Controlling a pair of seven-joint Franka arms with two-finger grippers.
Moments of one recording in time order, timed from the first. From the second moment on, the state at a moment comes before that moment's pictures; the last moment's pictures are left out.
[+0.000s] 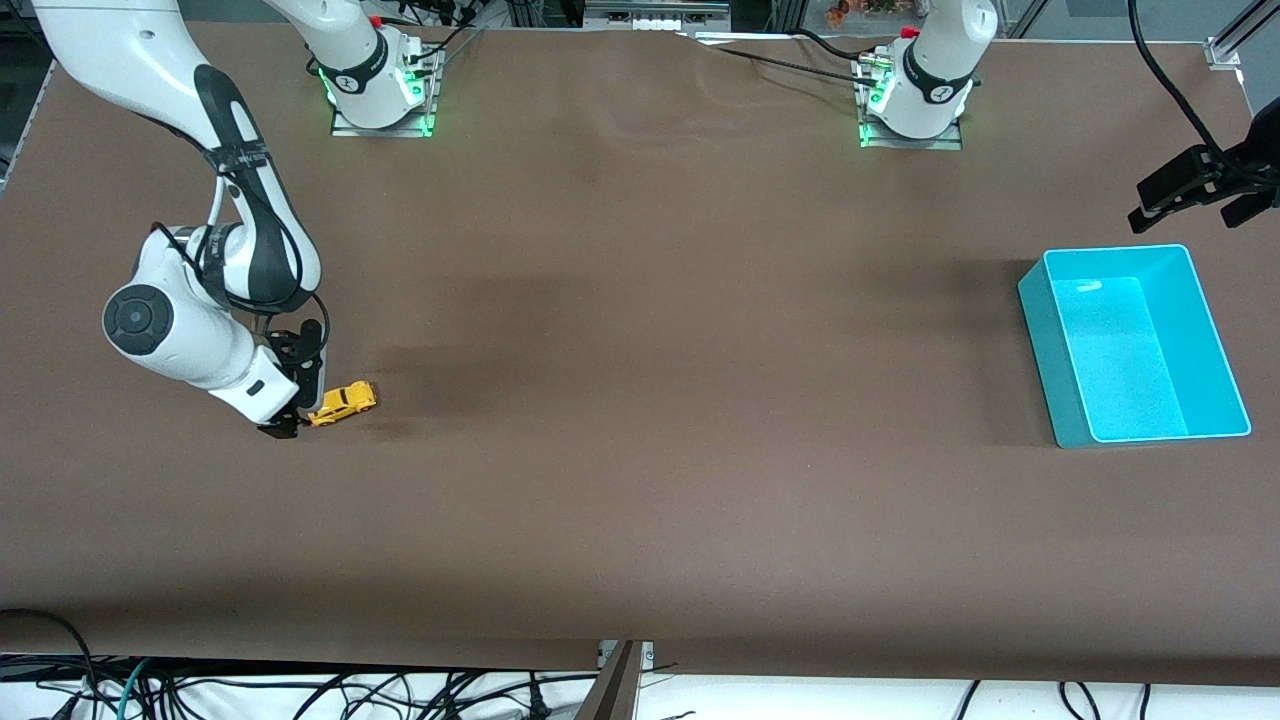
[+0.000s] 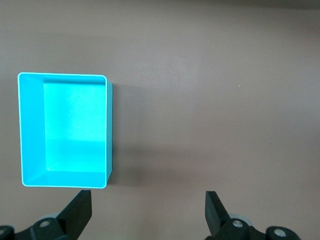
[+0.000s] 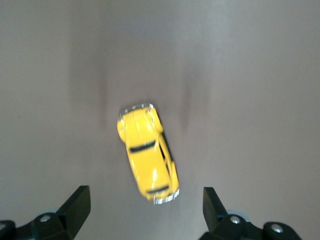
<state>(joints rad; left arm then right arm) 0.01 -0.02 0.01 -1.50 -0.02 1.49 -0.09 0.10 0.48 -0.07 -1.89 0.06 2.34 -1.69</state>
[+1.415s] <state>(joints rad) 0.01 -0.02 0.01 -1.50 -0.02 1.49 -0.09 0.07 0.59 -0.07 -1.88 0.23 2.45 -2.10</state>
